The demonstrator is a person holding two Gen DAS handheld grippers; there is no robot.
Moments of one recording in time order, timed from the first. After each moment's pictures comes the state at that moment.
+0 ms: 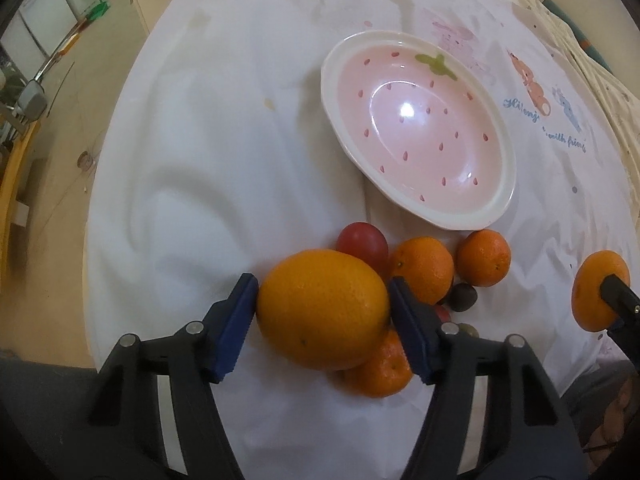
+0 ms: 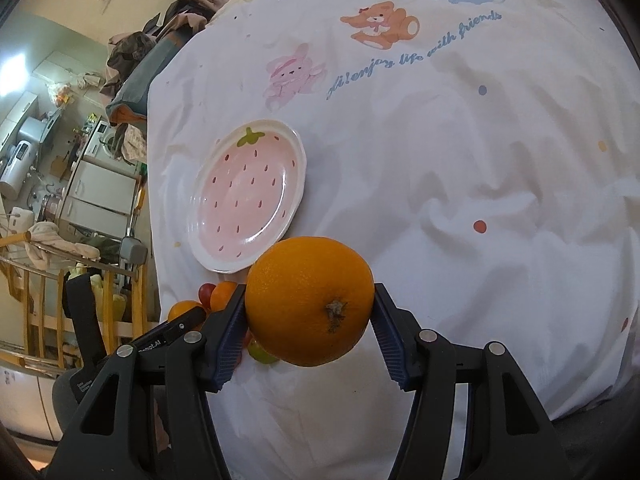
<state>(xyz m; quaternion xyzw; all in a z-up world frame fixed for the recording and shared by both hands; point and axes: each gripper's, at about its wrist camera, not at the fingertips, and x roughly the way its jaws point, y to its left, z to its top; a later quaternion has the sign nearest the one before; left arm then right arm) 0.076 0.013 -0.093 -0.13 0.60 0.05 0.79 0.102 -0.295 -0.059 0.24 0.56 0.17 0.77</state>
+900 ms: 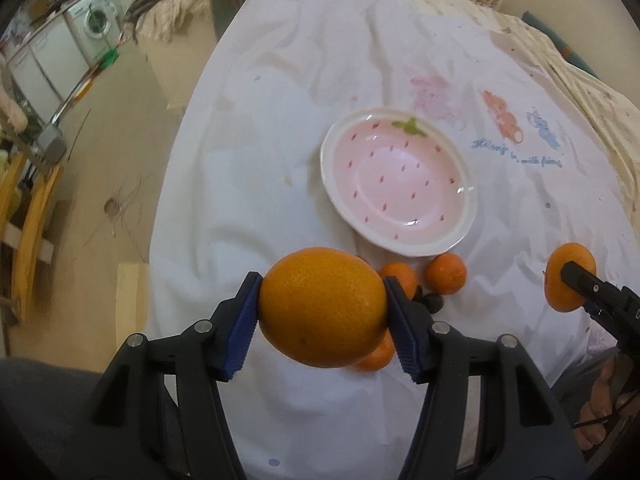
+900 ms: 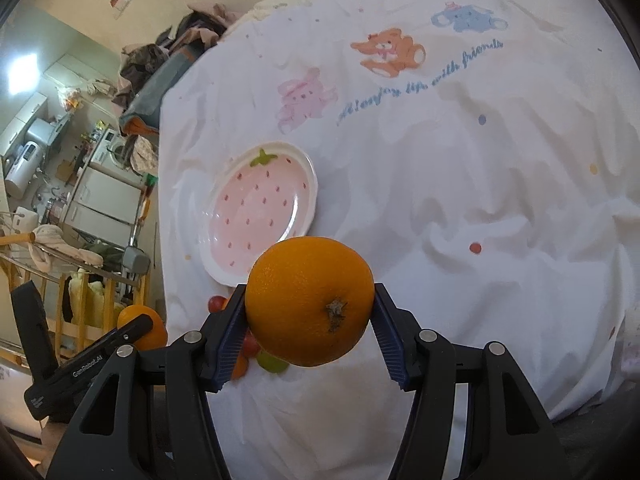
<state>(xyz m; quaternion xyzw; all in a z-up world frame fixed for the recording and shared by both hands) 0.061 0.007 -0.006 -0.08 0.54 0.06 0.84 0.097 -0.300 -0.036 0.23 0.52 0.18 0.80</state>
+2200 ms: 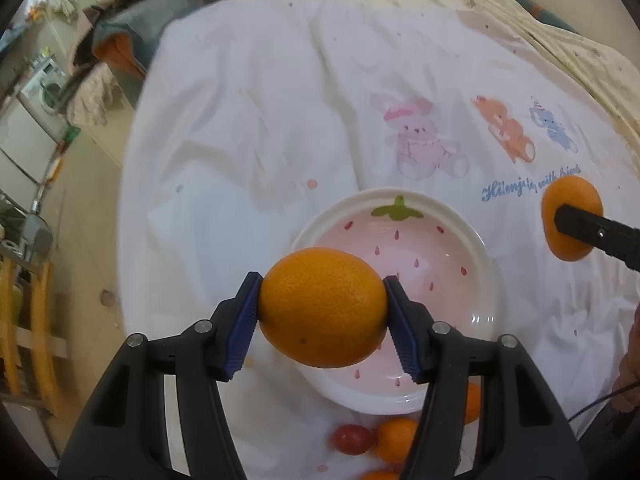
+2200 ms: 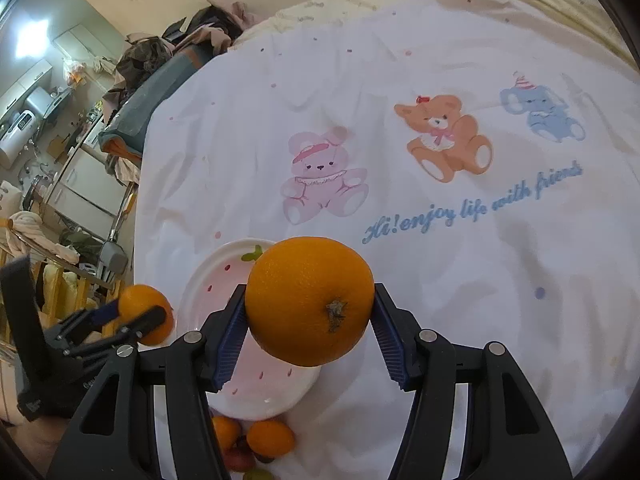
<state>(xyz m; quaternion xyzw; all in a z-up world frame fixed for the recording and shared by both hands) 0.211 -0.019 -0.034 0.02 0.53 0.00 0.85 0.245 -0.260 -0.034 0.16 0.51 0.19 0.82</state>
